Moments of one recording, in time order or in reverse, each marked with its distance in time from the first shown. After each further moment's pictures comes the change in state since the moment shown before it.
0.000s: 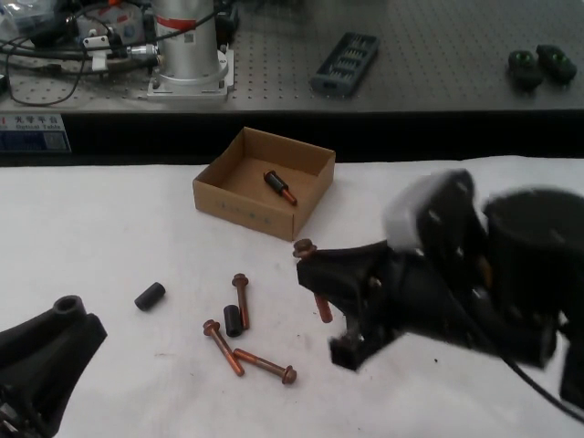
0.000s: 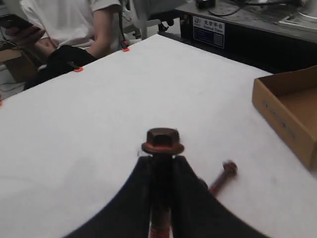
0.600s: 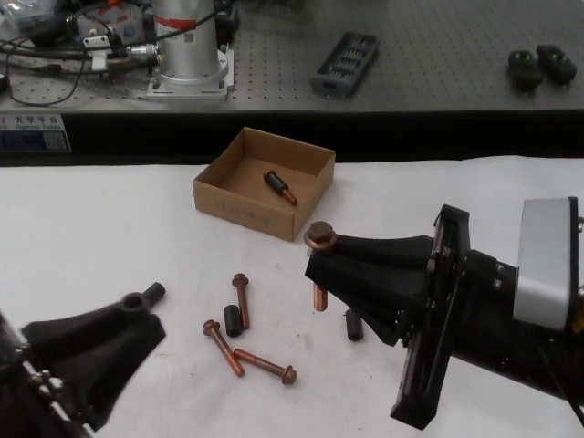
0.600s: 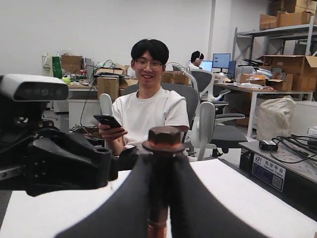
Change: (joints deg) left arm -1.0 34.1 0.0 -36.1 13.2 1.2; right arm 0.0 -0.1 8.7 -33.9 -13.8 2.3
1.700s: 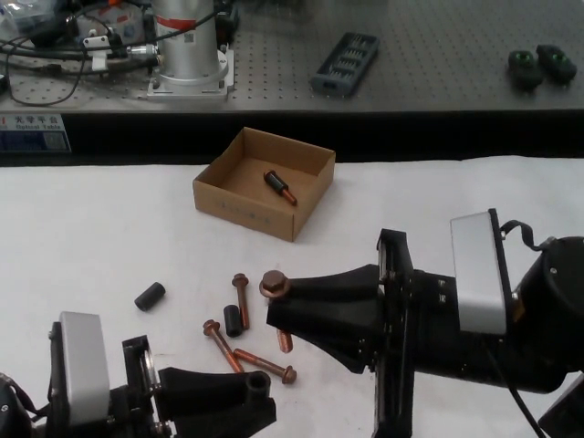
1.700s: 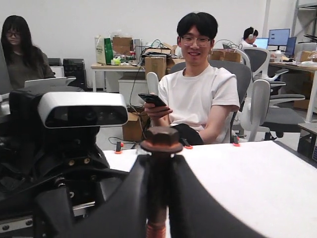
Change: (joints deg) left arm -10.6 31.5 -4.4 -22.2 10.1 2.6; right arm 0.1 9.6 -3.9 -1.3 -11.4 1.0
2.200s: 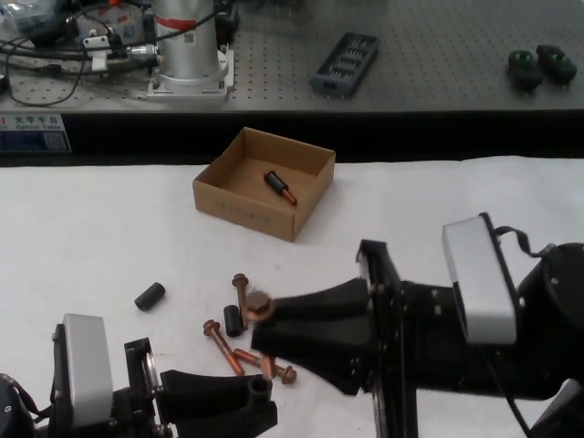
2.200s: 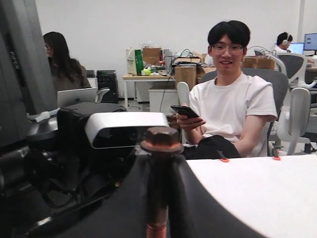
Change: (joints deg) left arm -0.1 0.3 0.0 0.3 0.0 0.4; right arm 3.6 0.0 -0.1 -2.7 -2.4 3.3
